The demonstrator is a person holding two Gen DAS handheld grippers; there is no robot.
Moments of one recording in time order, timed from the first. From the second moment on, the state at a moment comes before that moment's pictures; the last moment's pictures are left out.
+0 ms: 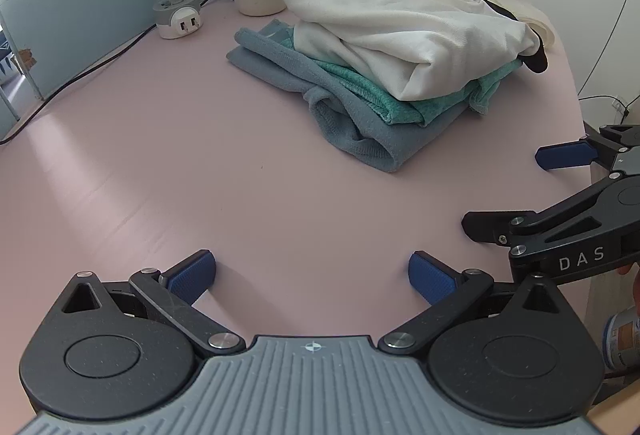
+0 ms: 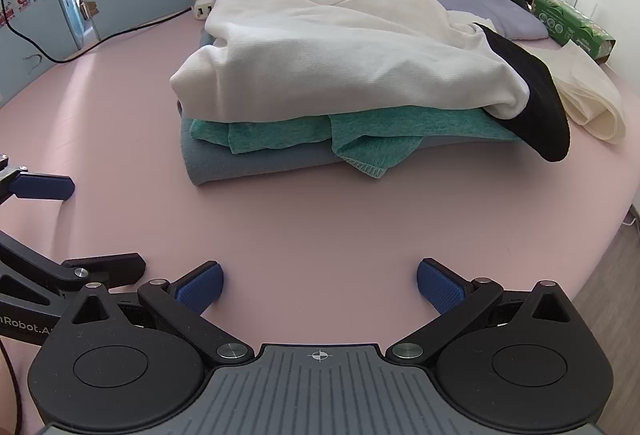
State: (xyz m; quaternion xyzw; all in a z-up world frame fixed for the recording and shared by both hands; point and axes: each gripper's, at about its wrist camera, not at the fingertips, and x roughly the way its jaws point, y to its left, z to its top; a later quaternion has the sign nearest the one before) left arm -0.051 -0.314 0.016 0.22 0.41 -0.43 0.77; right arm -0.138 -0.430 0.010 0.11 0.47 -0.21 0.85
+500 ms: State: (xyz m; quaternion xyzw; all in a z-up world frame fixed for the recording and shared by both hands) left arm -0.051 -0.315 0.017 0.22 0.41 -0.42 0.78; right arm -0.138 -0.429 0.011 0.11 0.47 -0.21 0.85
